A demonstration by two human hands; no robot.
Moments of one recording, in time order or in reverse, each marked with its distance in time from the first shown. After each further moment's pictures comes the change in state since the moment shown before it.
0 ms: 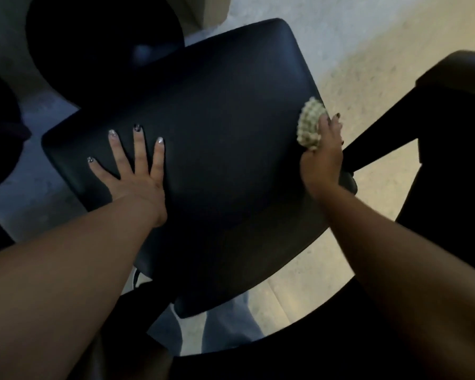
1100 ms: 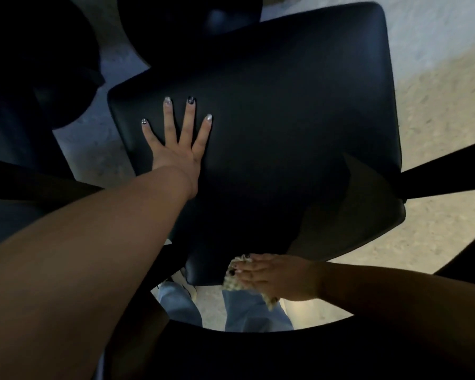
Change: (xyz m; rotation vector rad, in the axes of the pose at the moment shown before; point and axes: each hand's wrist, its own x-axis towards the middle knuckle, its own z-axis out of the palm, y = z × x) left_hand -0.002 0.001 -0.001 0.004 0.064 -0.012; right_hand -0.131 0.041 0.022 -0.635 -1.220 -1.837
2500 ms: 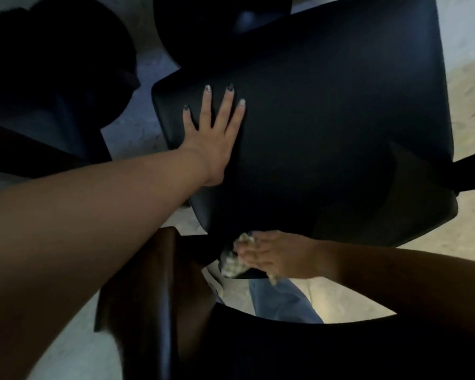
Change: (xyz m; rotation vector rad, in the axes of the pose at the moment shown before) left_hand 0.000 -0.027 0.008 0.038 0.155 0.178; right_hand 0.059 0.015 -0.016 -0.238 0.104 0.037
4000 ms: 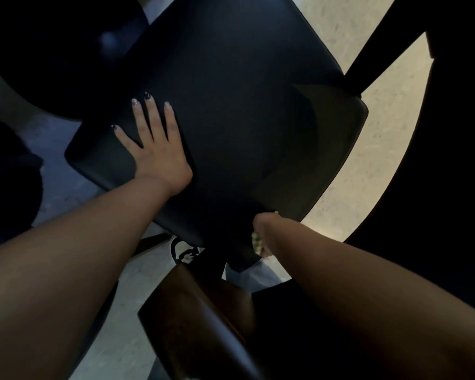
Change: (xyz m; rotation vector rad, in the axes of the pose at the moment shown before) left_hand 0.039 0.003 0.010 -0.034 0.275 0.155; right_hand 0.057 -0.004 -0.071 -1.939 -0.293 -1.781
